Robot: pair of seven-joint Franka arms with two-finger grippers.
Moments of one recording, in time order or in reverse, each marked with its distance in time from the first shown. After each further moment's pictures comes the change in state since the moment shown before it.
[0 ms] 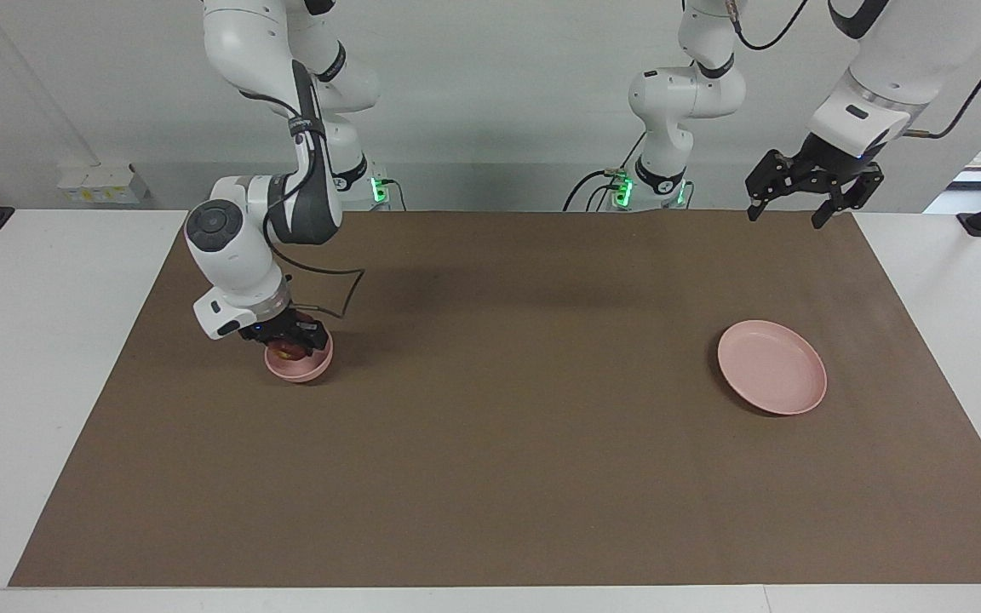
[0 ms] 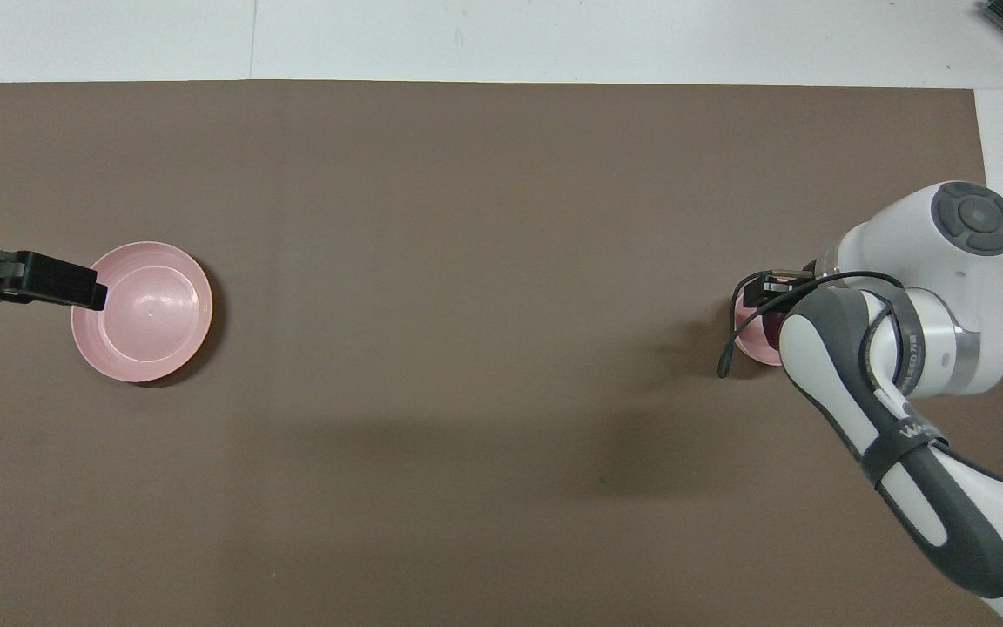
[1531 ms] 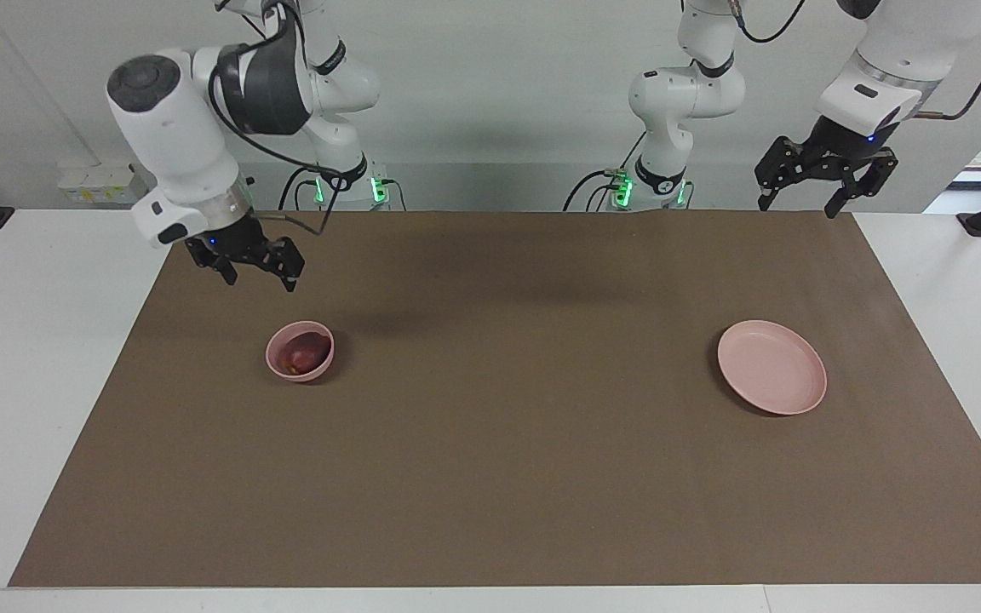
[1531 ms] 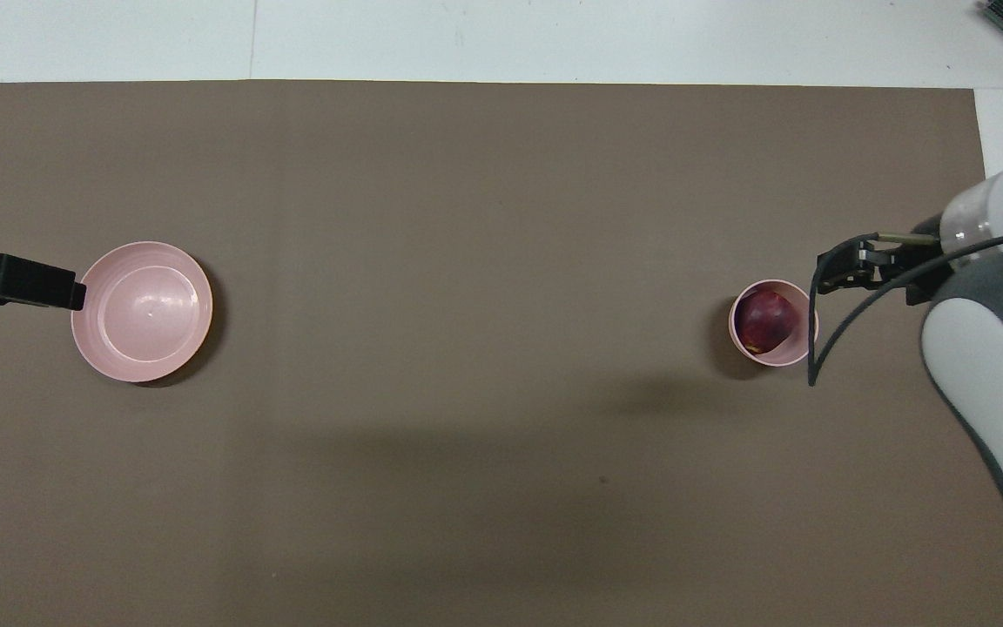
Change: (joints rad) left arm 0.002 -0.019 -0.012 0.010 0.031 -0.003 0.011; right arm 0.003 -0.215 0.011 0.303 -0.001 -0.503 0.000
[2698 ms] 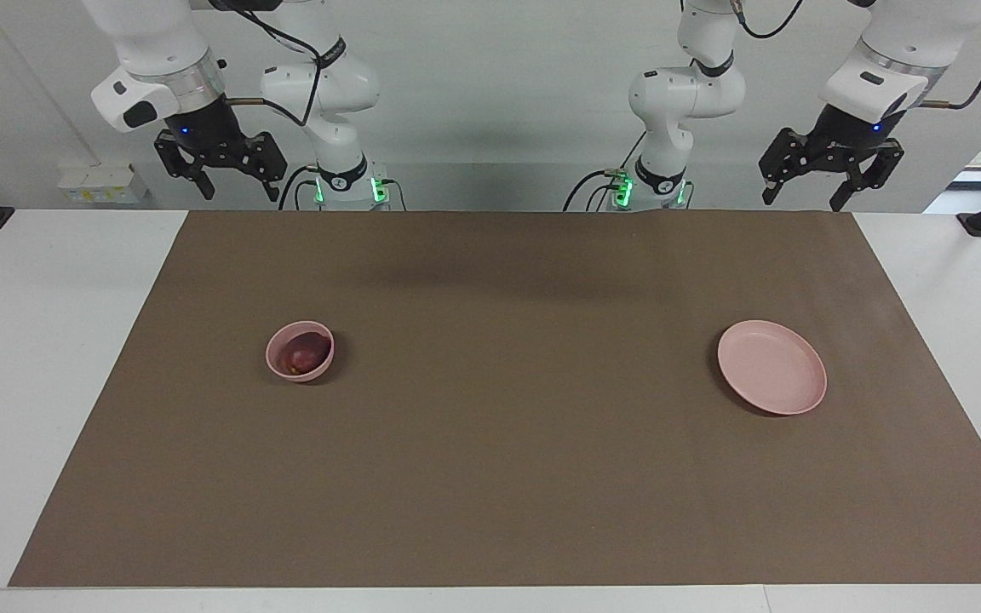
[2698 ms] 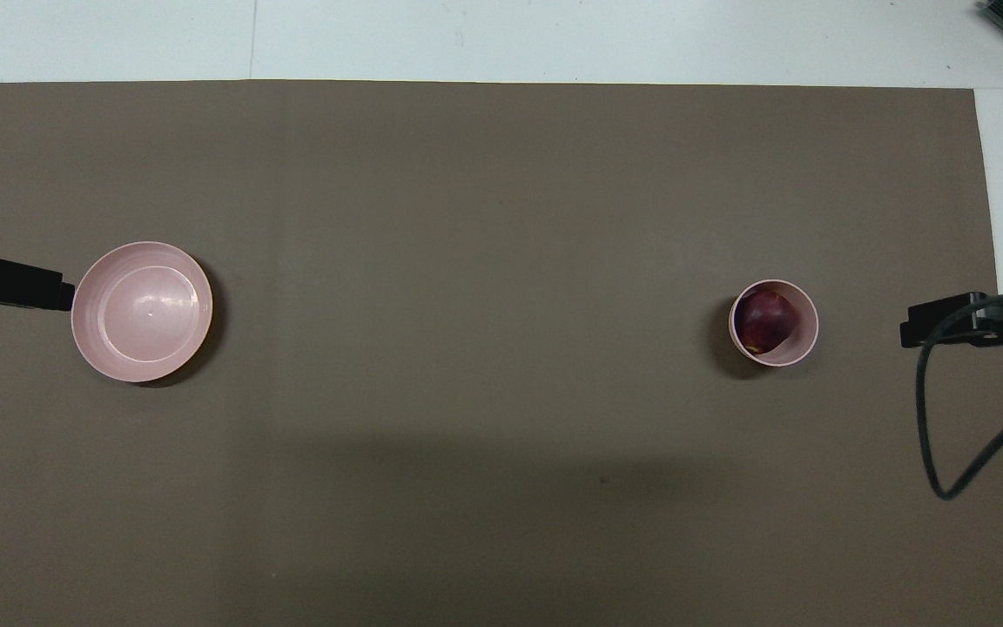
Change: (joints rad) left arm 0.000 -0.016 0.003 0.003 0.001 0.001 0.000; right arm -0.006 -0.115 0.000 0.070 -0.001 -0.179 -0.085
